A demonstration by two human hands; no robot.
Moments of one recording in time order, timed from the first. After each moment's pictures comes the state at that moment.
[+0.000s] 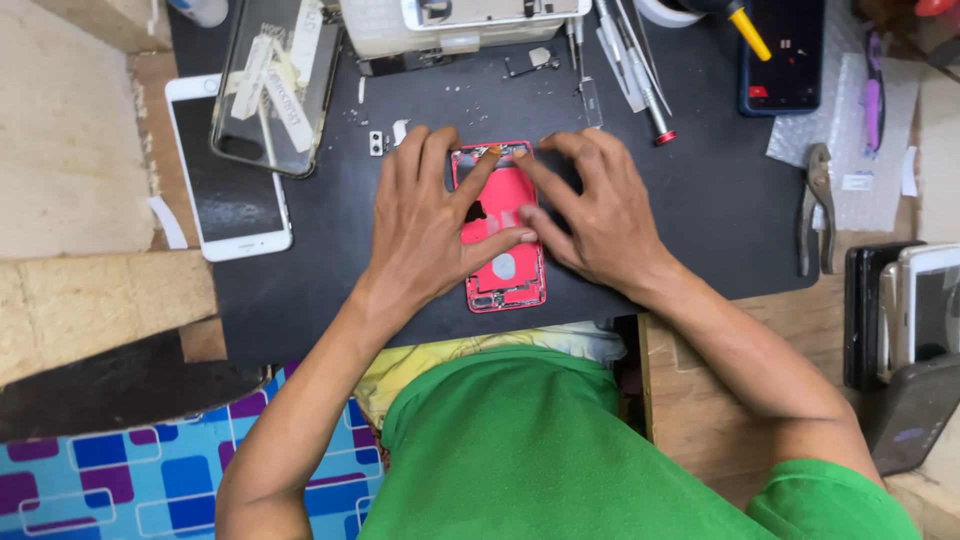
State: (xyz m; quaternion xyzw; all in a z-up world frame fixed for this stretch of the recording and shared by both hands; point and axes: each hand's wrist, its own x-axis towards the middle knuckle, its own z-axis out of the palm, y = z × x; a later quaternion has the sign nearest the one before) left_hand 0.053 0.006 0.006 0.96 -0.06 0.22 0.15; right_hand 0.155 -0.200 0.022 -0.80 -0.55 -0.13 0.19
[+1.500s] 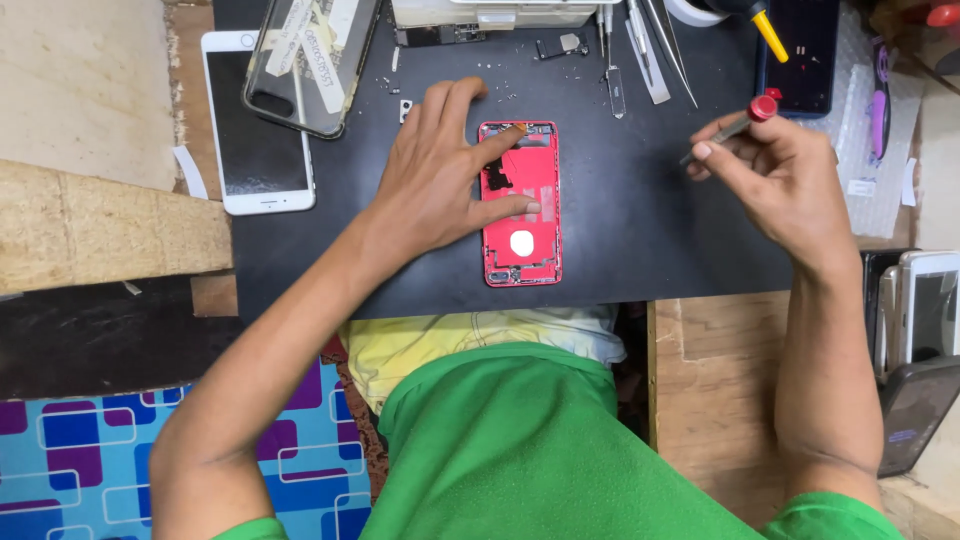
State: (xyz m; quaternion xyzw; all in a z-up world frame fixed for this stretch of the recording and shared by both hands) left_hand 0.062 0.032 0.001 0.96 -0.12 0.17 0.21; right_hand 0.196 -0.292 0.060 -0.83 -0.28 0.16 0.45
